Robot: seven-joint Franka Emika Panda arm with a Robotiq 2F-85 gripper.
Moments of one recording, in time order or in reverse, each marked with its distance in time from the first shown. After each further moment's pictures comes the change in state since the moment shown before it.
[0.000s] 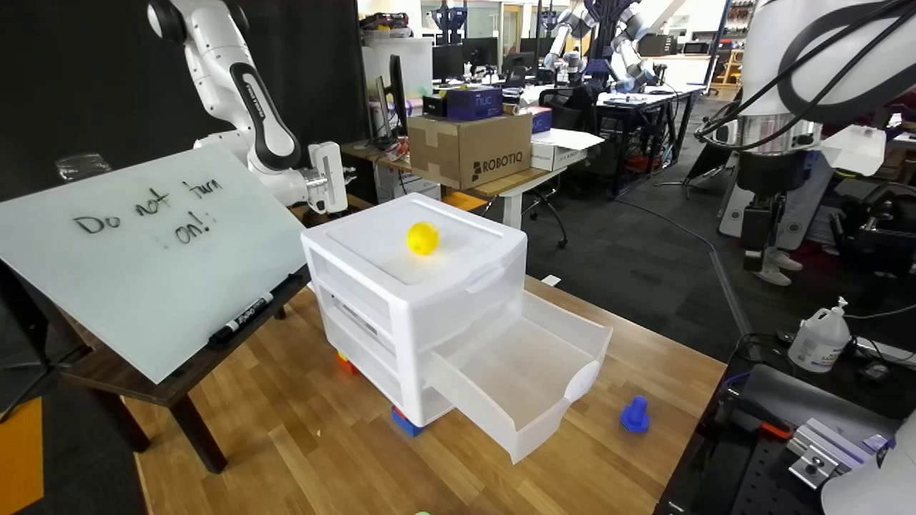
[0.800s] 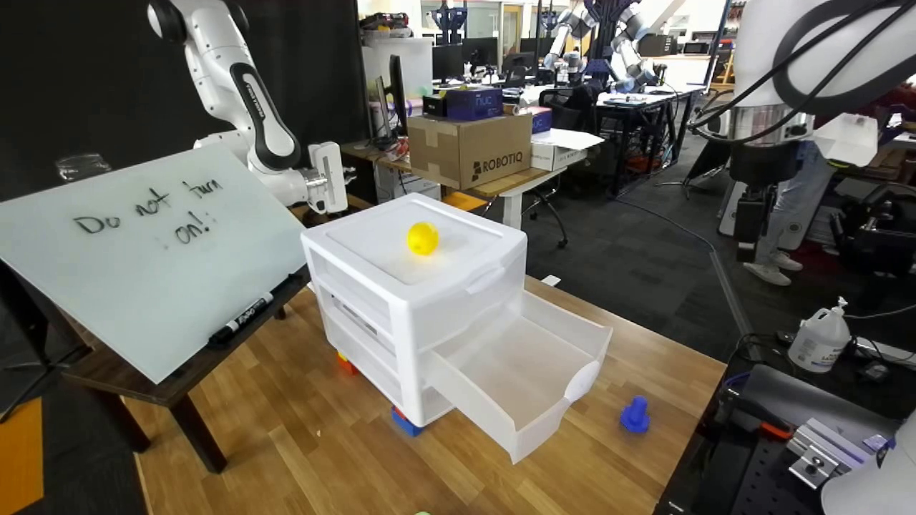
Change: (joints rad) arm 0.016 0.001 0.040 0.028 -0.002 -0.009 0.004
